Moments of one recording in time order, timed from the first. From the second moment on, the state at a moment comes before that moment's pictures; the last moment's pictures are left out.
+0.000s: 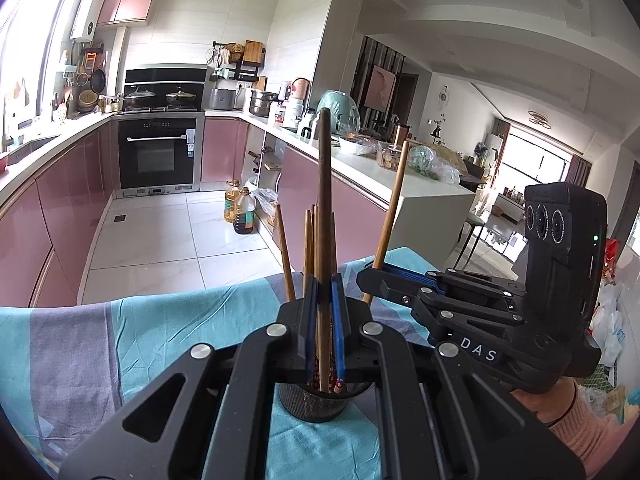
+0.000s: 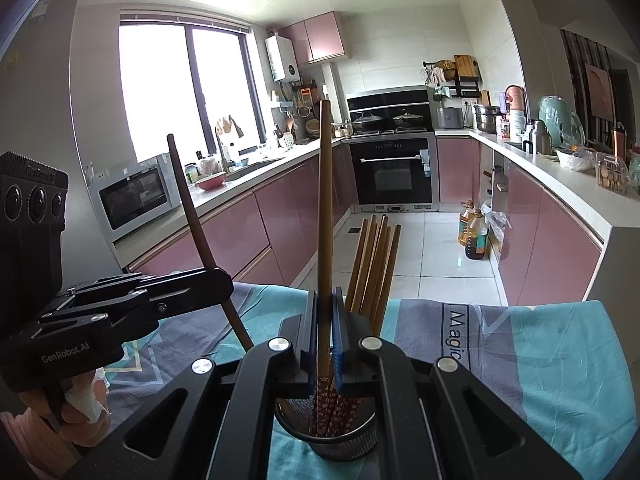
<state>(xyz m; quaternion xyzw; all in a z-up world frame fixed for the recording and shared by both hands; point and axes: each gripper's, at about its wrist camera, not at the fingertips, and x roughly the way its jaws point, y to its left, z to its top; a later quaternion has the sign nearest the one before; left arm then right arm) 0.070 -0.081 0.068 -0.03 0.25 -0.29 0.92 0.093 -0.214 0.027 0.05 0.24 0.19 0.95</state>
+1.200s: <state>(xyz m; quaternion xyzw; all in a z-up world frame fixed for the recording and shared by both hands) 0.088 -0.099 0.047 -0.02 0.27 -0.29 0.92 0.100 -0.213 0.006 0.05 0.27 0.20 0.94</state>
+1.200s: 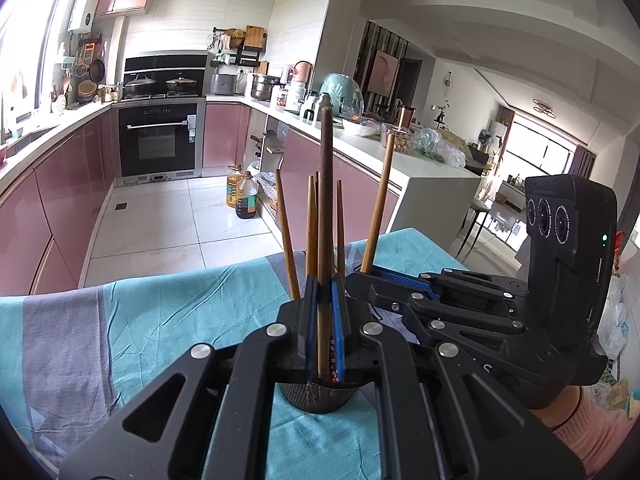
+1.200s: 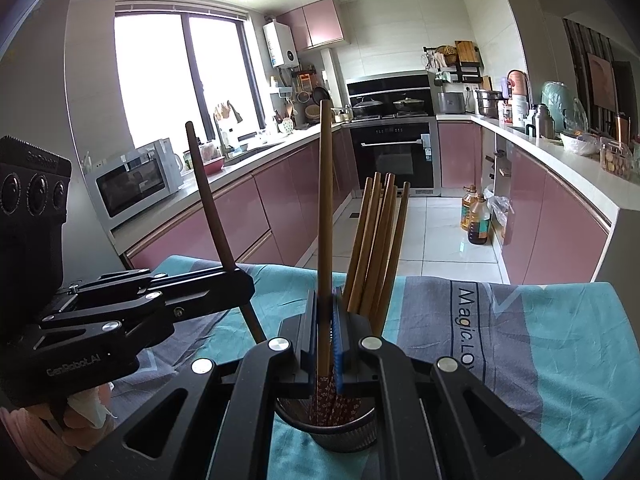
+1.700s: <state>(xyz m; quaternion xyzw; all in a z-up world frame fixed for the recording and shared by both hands) 0.095 -0.098 0.041 -0.02 0.28 -0.30 0.91 0.102 -0.215 -0.002 0.05 0.27 0.19 0.94</state>
